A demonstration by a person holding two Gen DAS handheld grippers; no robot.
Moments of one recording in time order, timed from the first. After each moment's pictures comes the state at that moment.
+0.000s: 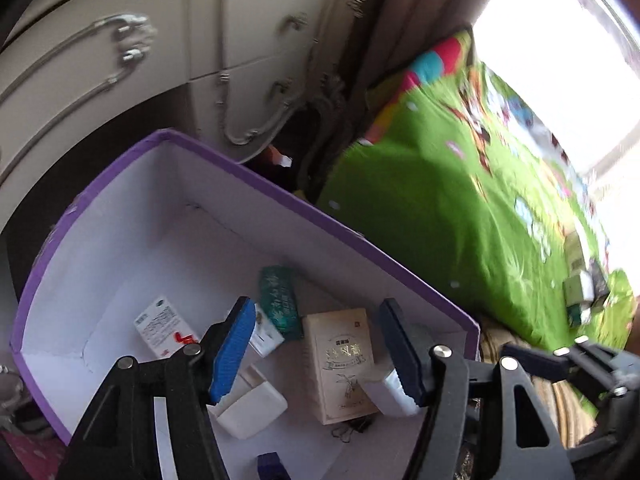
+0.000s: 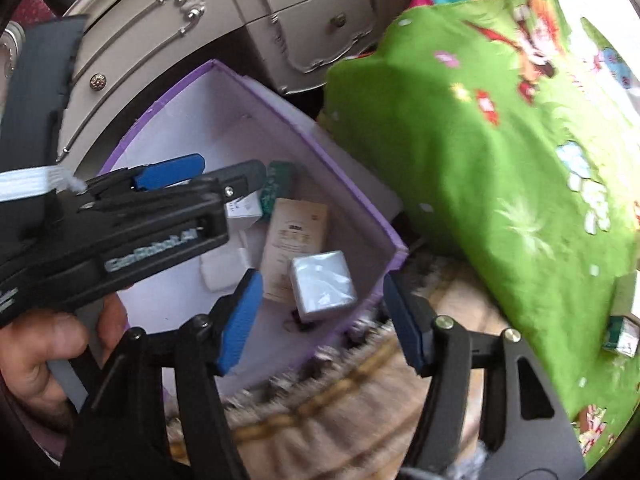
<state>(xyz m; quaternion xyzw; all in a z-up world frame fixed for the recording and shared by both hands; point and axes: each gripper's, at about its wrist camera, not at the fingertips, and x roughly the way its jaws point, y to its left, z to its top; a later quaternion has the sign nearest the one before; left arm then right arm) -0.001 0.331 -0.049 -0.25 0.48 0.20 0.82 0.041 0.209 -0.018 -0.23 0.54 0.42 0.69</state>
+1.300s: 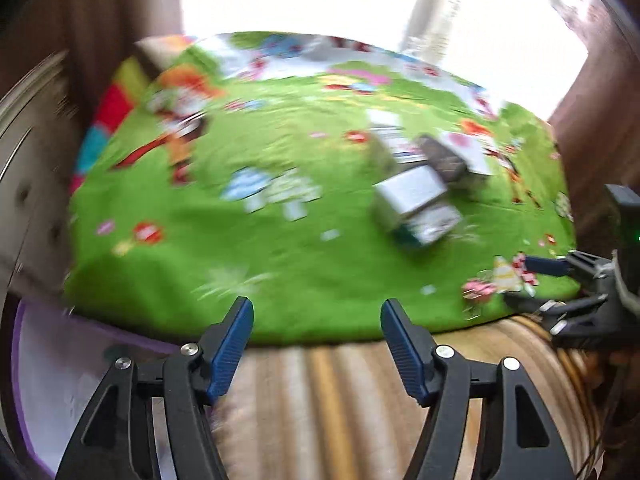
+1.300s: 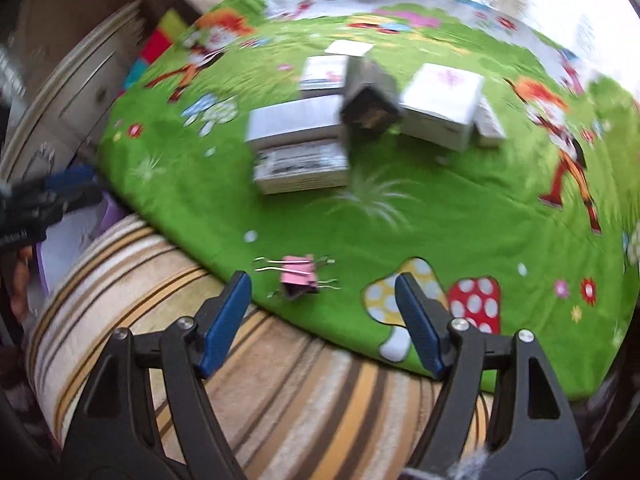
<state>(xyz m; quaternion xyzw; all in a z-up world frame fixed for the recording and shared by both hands) 0.105 0.111 0.040 -0.04 0.49 -0.06 0.87 0.142 -0.120 -0.002 -0.07 0.53 0.23 0.81</state>
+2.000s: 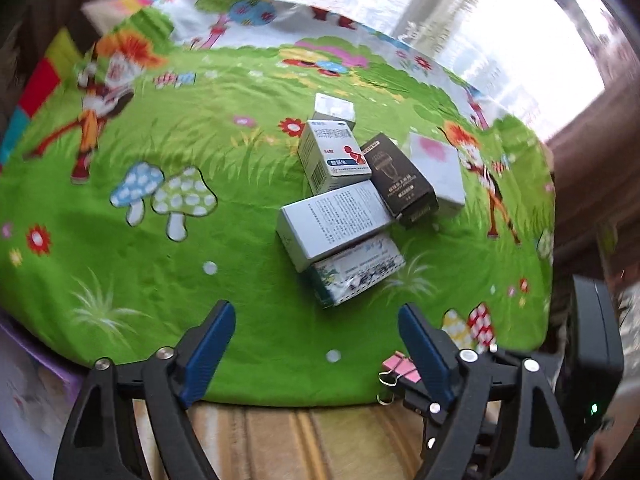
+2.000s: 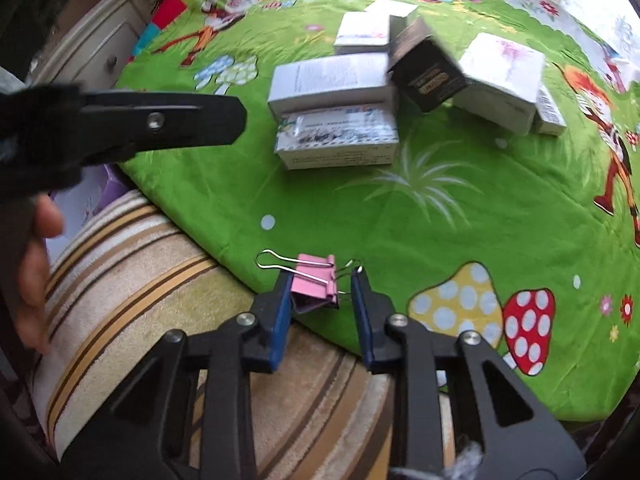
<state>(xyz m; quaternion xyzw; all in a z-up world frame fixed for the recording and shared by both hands) 0.181 0.047 0.007 -0.15 0.54 -0.07 0.83 0.152 -0.109 -0.032 -0.07 0.57 0.26 0.78</state>
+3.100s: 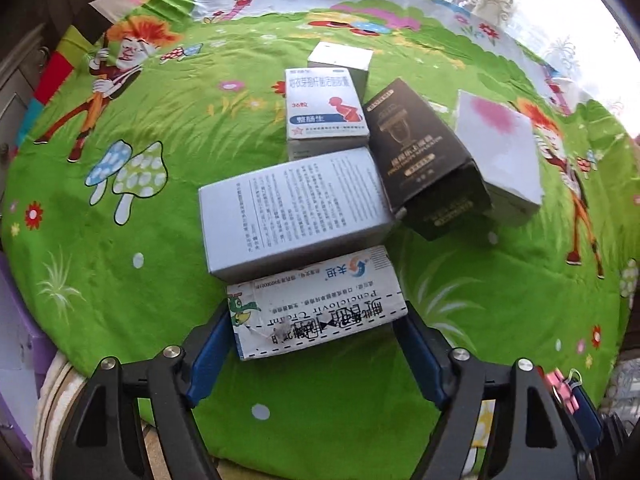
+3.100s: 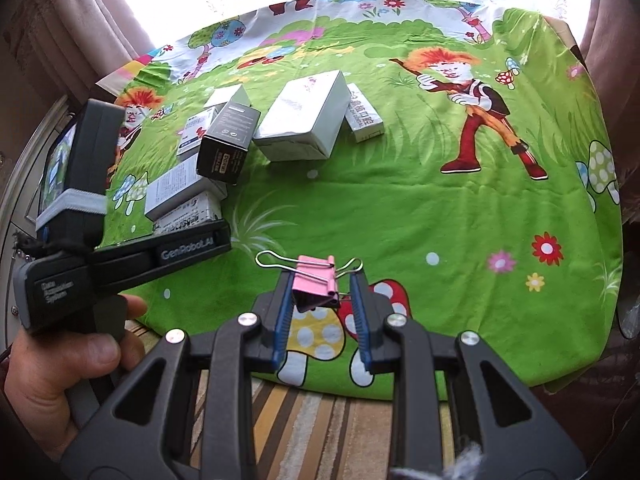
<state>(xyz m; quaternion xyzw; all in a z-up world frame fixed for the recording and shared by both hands) 0.228 -0.043 -0.044 -0.09 0.57 0.08 0.81 0.167 -0.210 -0.007 0.05 0.51 0.11 0.85</state>
